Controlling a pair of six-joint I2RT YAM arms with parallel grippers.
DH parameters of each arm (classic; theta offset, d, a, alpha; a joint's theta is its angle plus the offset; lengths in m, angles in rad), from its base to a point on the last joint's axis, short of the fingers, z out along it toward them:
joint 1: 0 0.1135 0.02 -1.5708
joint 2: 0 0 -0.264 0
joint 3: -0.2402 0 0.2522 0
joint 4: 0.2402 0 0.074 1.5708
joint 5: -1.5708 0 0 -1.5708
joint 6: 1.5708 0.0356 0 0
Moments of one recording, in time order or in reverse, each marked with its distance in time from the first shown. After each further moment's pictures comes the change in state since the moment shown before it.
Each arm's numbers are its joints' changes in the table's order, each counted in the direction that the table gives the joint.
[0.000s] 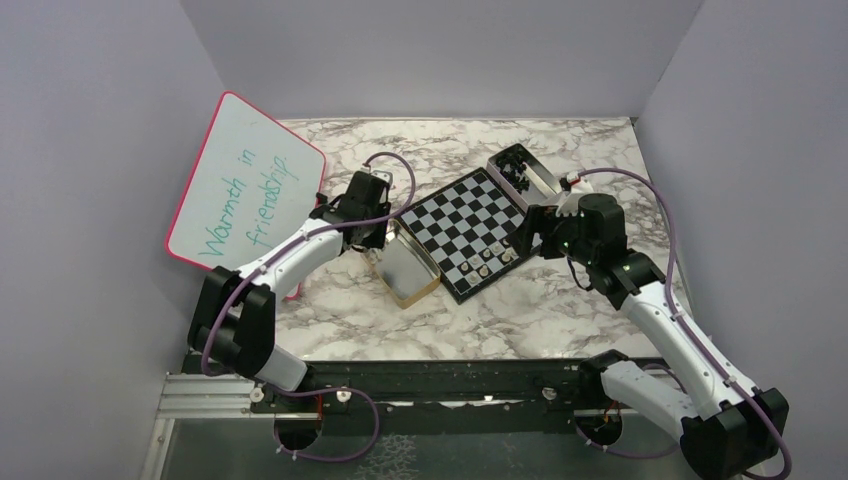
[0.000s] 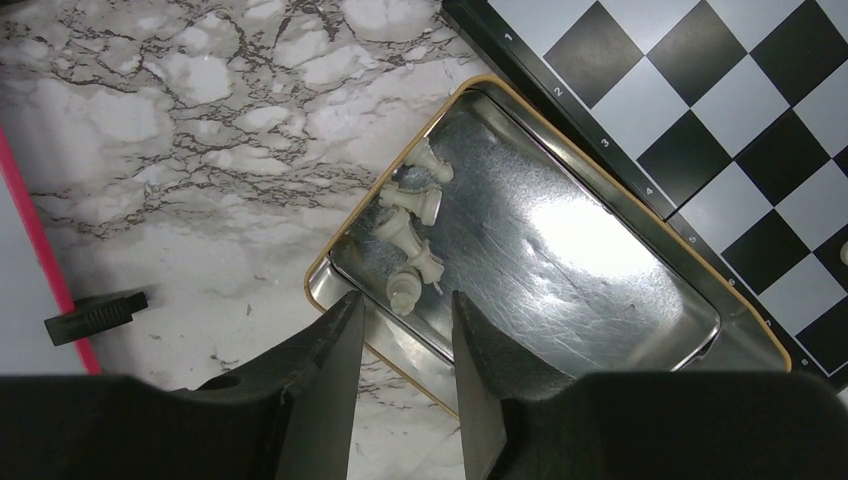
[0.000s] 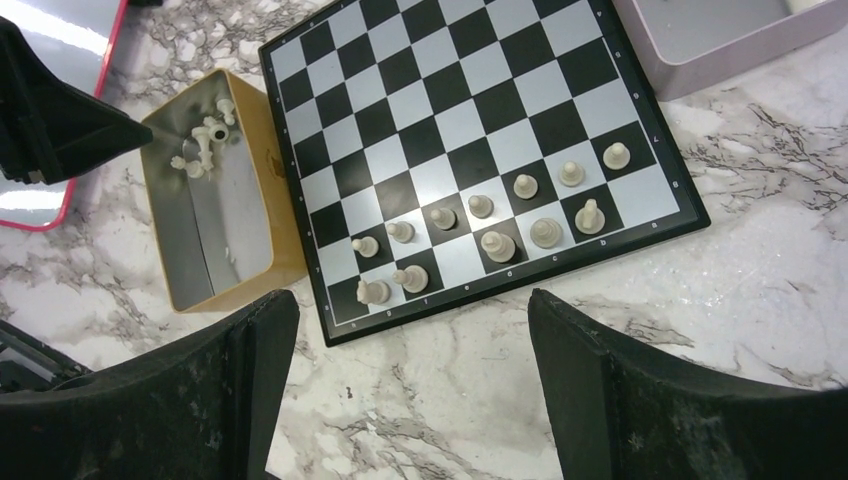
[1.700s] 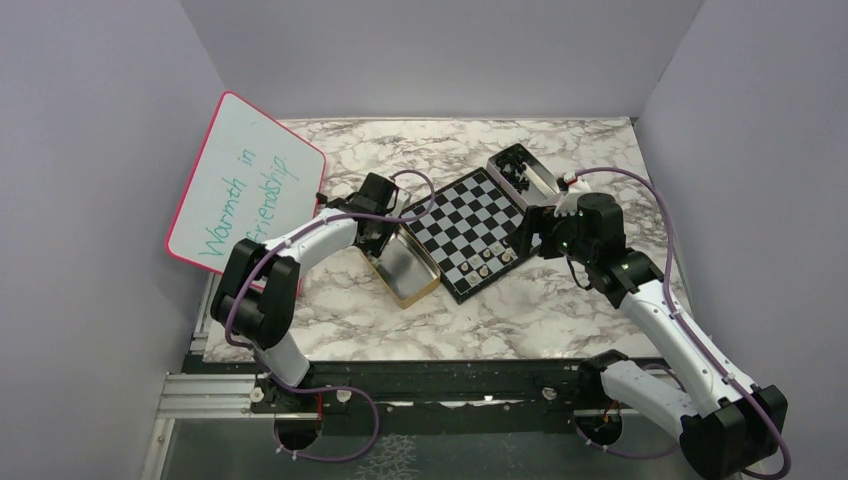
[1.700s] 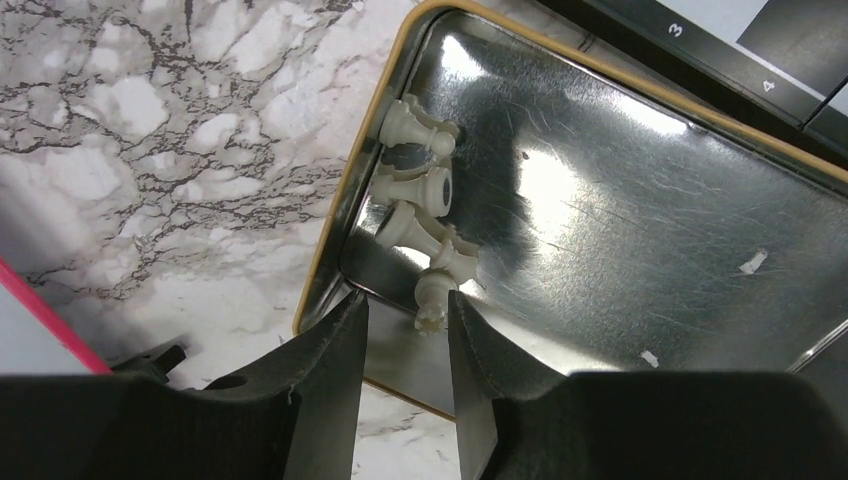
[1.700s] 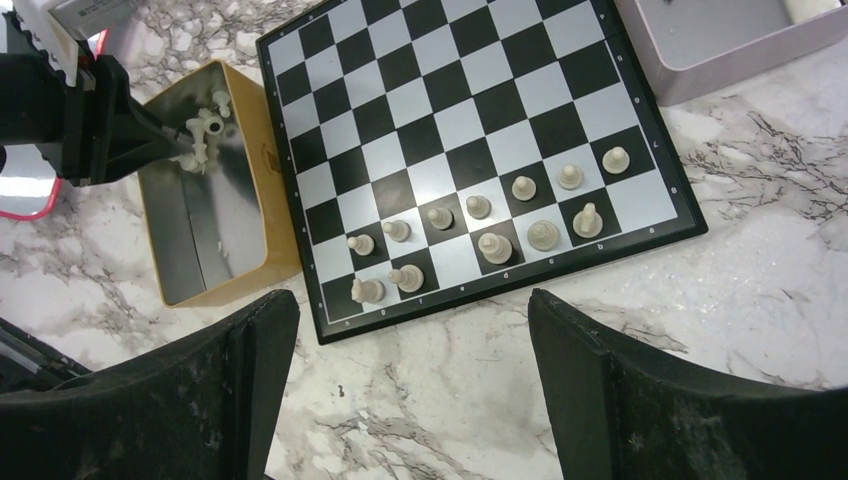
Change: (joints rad) left arm 0.000 0.167 -0.060 0.073 -0.040 0.306; right arm 0.000 0.013 0.000 -0.005 0.010 -0.027
